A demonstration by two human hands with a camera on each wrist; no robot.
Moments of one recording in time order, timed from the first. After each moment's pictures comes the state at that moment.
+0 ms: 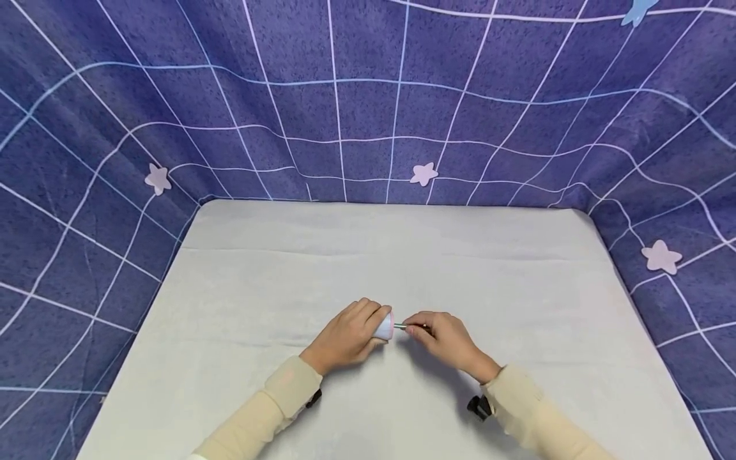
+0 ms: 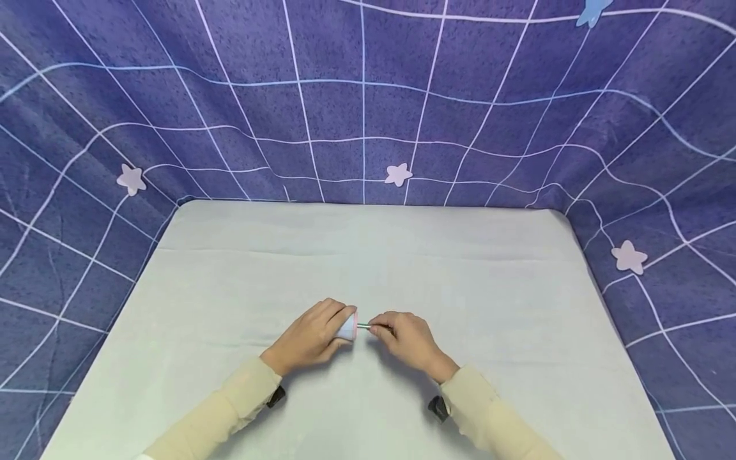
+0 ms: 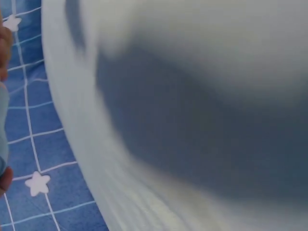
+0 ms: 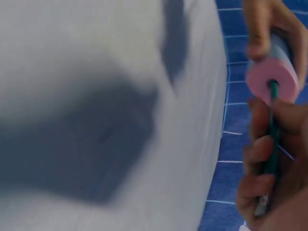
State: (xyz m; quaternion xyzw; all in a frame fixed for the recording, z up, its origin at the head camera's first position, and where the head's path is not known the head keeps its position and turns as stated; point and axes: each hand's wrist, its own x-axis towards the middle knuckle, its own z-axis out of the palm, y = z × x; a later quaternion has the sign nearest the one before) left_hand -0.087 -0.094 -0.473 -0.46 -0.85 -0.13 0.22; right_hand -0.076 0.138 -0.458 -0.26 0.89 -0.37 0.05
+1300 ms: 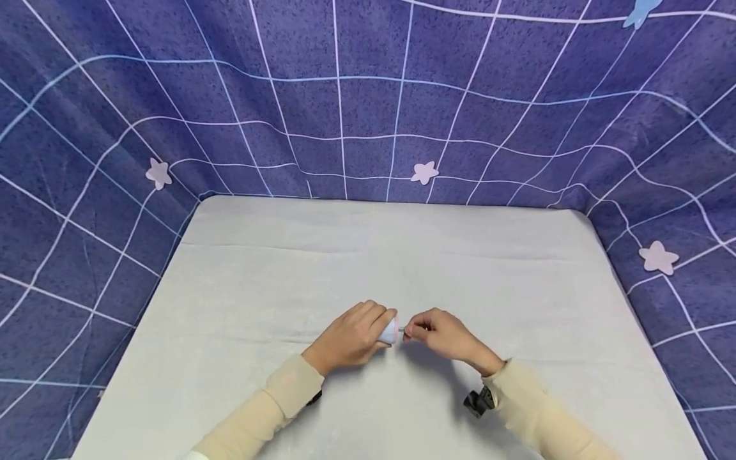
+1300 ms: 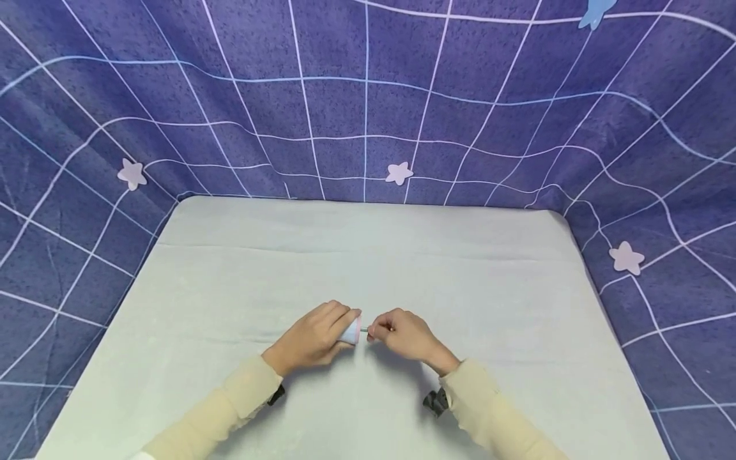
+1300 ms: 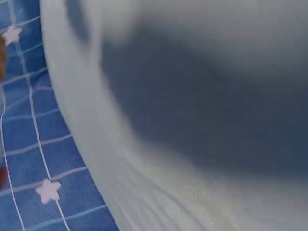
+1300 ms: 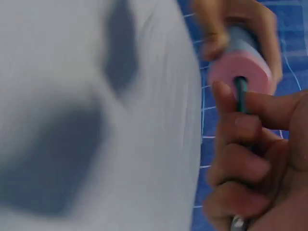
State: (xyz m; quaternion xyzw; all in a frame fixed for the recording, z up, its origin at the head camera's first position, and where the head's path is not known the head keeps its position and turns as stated) left_hand -0.082 -0.089 -0.468 -0.49 -0.82 -0.10 0.25; right_hand -0.078 0.136 -0.436 -0.22 0.85 -0.43 0.21
